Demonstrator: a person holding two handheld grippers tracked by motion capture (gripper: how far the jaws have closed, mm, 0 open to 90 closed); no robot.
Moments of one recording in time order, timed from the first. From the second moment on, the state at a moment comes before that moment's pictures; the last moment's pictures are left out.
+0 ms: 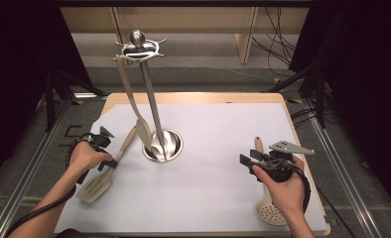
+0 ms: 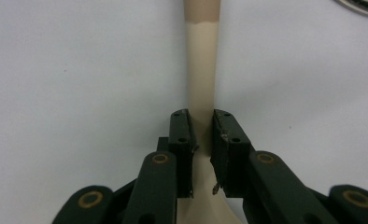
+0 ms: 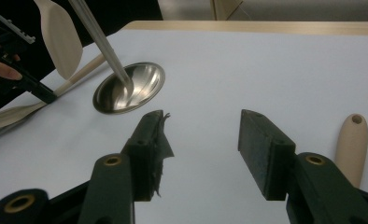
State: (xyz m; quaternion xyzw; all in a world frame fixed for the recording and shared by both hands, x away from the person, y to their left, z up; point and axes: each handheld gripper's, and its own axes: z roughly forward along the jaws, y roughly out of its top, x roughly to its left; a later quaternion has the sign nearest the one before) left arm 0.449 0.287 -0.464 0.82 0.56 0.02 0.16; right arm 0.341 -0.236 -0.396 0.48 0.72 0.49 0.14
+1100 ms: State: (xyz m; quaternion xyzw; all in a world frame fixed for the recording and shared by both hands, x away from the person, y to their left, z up) left arm 0.412 0.300 -0.432 0.69 0.55 0.16 0.43; right arm 0.340 -0.234 -0.395 0.47 0.72 0.49 0.15
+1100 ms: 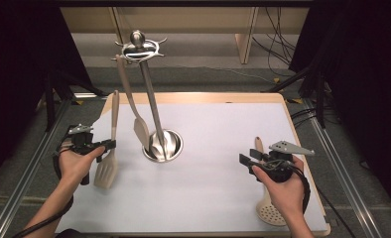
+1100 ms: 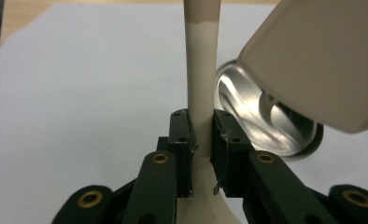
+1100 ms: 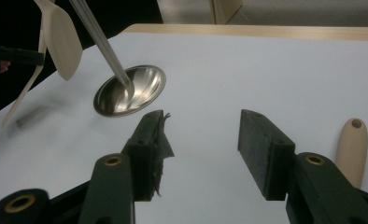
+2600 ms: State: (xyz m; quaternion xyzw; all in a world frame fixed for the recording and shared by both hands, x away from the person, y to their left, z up) left arm 0.323 0.261 -0.389 0.68 0.42 0.25 0.54; right arm 0.339 -0.222 -0.397 0.46 0.73 0.49 0.15
